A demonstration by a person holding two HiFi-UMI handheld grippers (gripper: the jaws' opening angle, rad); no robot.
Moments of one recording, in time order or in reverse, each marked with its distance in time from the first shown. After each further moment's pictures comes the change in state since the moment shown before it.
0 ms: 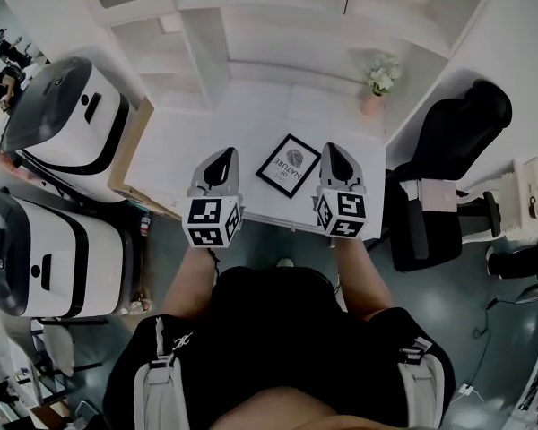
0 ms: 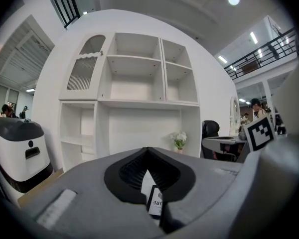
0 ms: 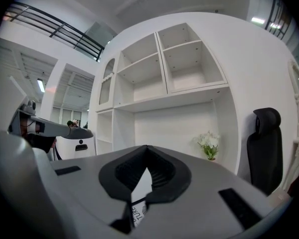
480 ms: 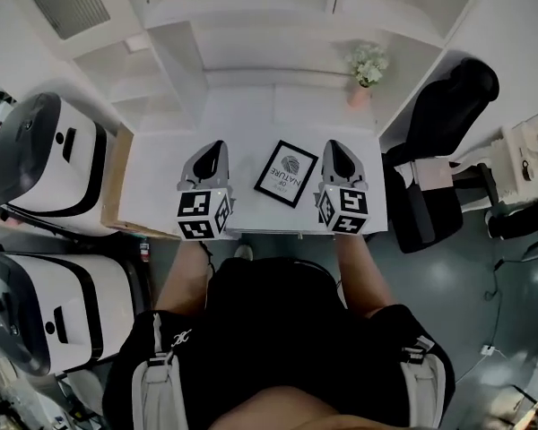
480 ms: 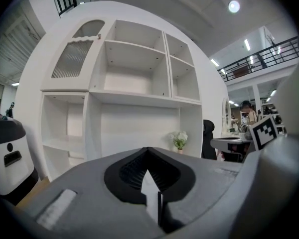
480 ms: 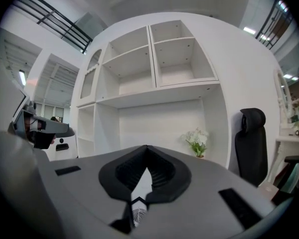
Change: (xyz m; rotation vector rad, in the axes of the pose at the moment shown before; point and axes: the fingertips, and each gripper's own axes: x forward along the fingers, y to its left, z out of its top) left arm 0.081 0.055 0.002 0.014 0.013 -0.146; right arm 0.043 -0.019 -0.012 0.022 0.027 -0.197
